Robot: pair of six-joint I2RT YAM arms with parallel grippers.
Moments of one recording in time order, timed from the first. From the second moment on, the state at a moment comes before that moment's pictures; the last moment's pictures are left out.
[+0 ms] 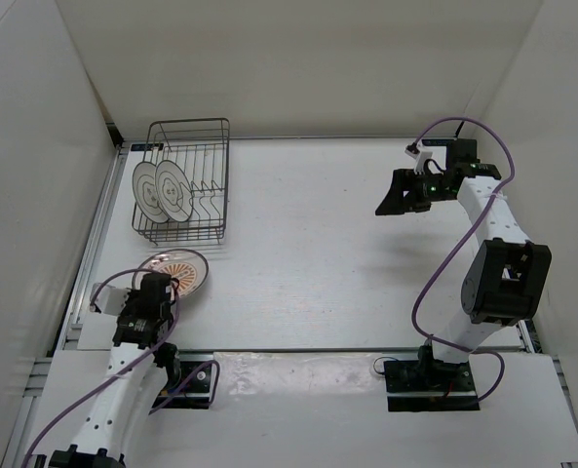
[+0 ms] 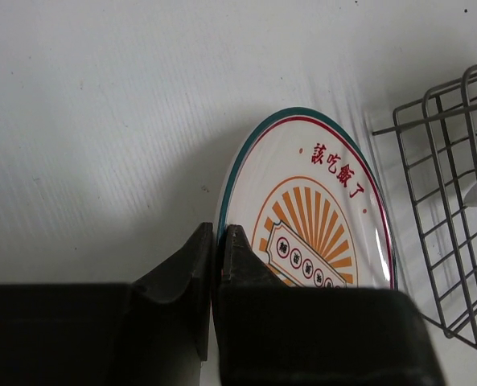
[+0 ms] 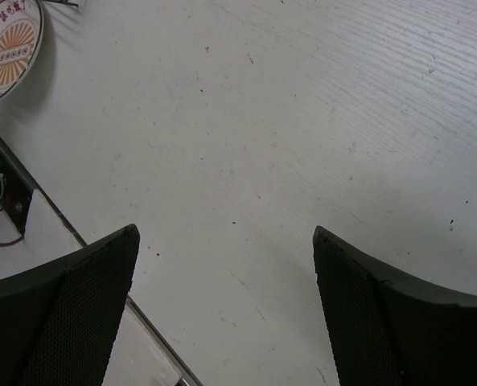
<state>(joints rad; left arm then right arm) -0.11 0.47 0.27 -0.70 -0.78 -1.28 -0.07 1.66 1.39 -0.84 -0.83 -0.26</state>
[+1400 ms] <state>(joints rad) -0.11 0.48 0.40 -0.53 -0.80 -0.96 -0.07 1.66 1.39 -0.88 -0.83 -0.27</state>
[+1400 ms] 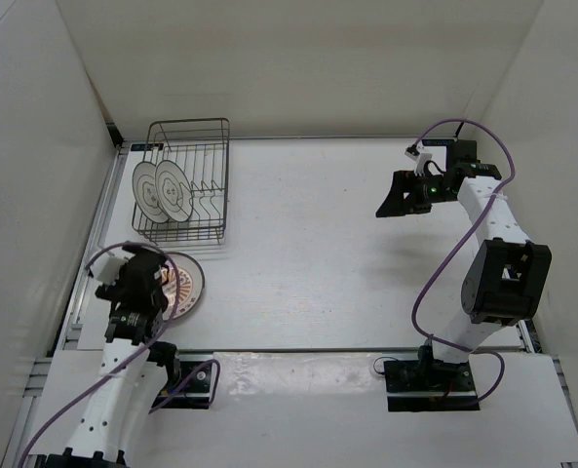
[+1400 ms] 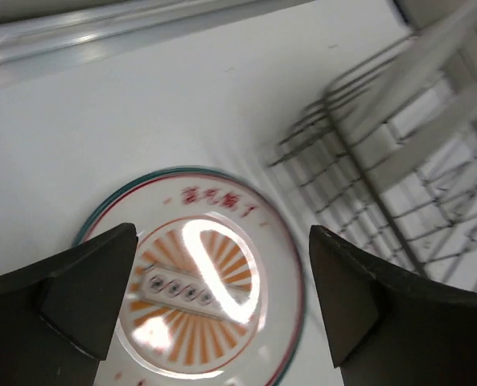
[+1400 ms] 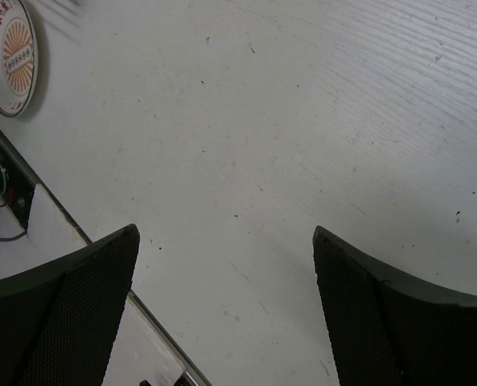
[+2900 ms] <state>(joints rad) 0.28 1.68 1.33 -0.17 0.10 -0.19 -0.07 1.69 1.45 -0.97 -0.72 -0.29</state>
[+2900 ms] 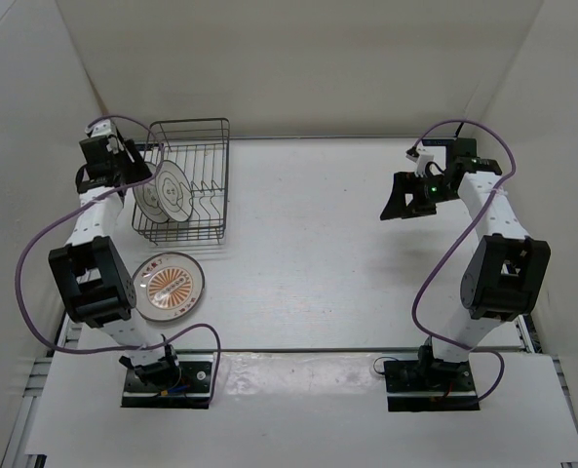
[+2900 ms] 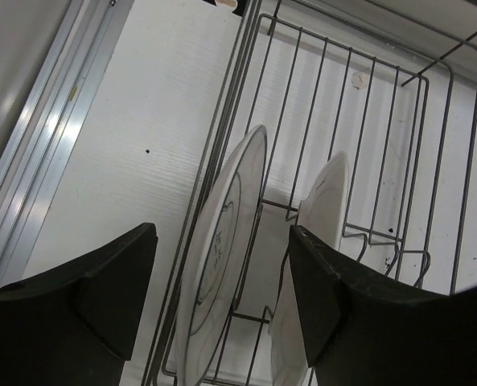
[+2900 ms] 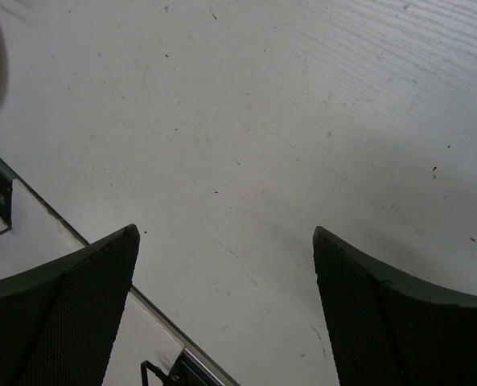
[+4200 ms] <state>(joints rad) 0.17 1.69 1.60 -0.24 -0.10 0.10 -0.07 1.72 1.51 -0.96 -0.72 -0.17</state>
